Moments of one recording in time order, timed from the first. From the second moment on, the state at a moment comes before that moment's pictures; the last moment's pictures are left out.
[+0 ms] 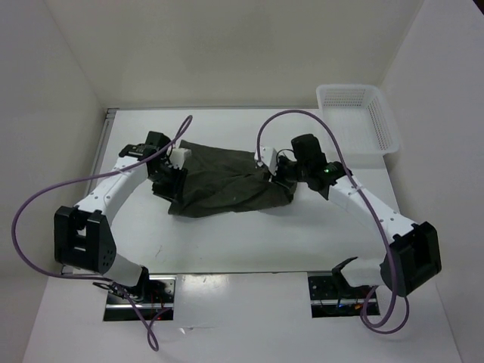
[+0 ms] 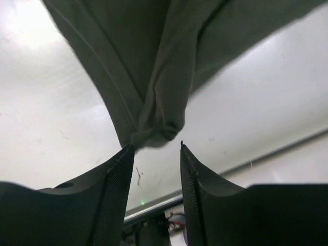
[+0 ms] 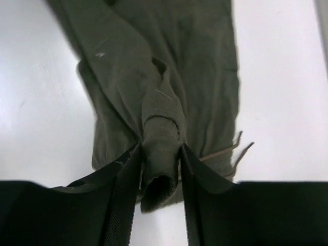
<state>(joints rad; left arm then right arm) -0.19 1.49 1.19 -0.97 0.22 0.07 0.48 1.32 1.03 -0.39 -0.41 -0.75</state>
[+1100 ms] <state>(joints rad) -0.22 1.64 1.12 -0.91 0.08 0.07 0.43 1.46 1.12 -0.69 -0.42 -0.61</state>
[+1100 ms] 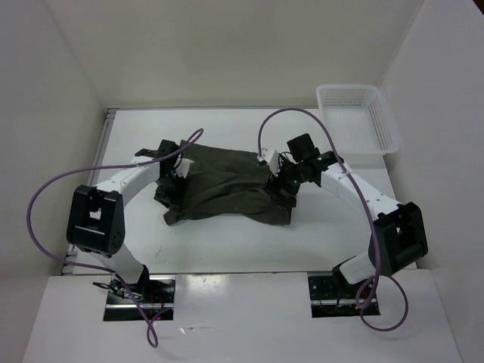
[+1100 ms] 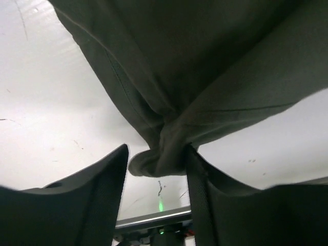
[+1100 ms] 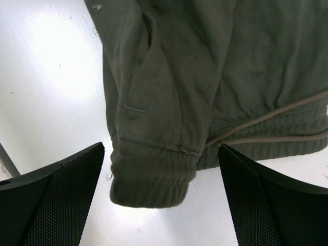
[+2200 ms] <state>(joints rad) -0.04 1.79 2.05 -0.62 -0.26 0.07 0.39 1.84 1.97 -0.39 0.00 -0.55</state>
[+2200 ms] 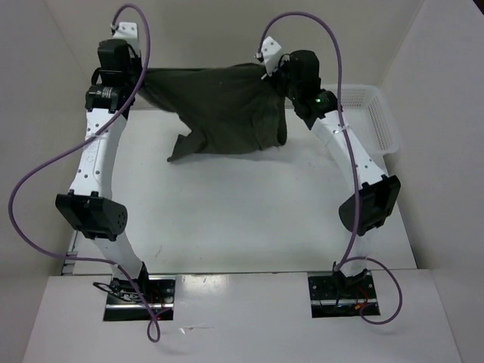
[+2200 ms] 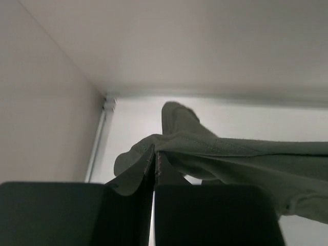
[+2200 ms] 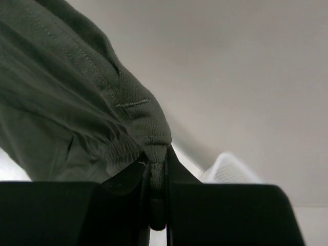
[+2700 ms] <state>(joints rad) -0.18 1.59 1.44 -0.62 -0.32 0.07 0.51 1.63 1.37 -0.33 0.06 -0.79</state>
